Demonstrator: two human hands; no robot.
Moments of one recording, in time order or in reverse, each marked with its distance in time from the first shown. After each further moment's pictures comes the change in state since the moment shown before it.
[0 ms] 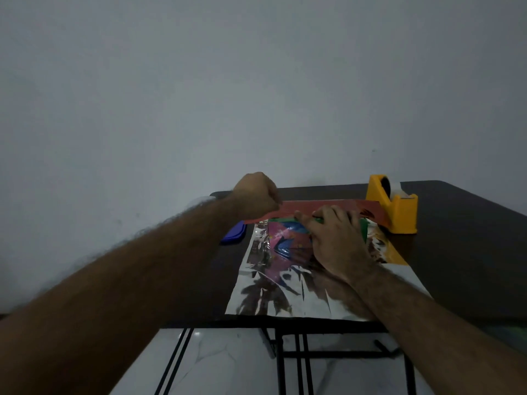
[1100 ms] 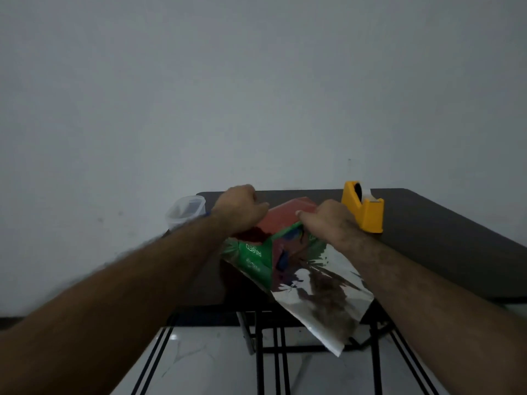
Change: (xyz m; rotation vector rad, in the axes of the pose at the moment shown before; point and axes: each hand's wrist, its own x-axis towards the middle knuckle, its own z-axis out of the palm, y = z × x) left_hand -0.056 0.022 -0.004 -0.029 0.064 -0.152; right_hand 0.025 -0.004 -0.087 0.413 -0.392 0.674
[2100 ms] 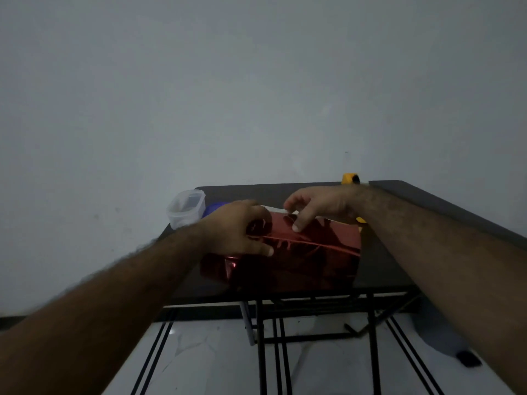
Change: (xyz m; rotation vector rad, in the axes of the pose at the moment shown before) left_hand -0.040 -0.040 -0.005 0.091 -0.200 0.519; right_hand 0.014 -0.016 -0.041 0.066 -0.688 -0.250
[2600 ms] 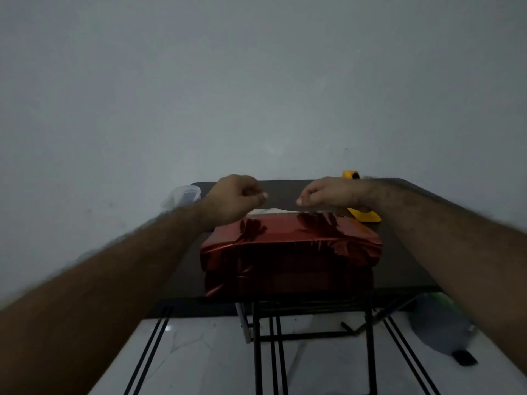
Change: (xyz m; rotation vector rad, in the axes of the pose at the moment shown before) left_hand 0.027 -0.003 -0.009 -0.502 0.240 -0.249; right_hand 0.014 0.026 -0.020 -0.073 0.223 -0.052
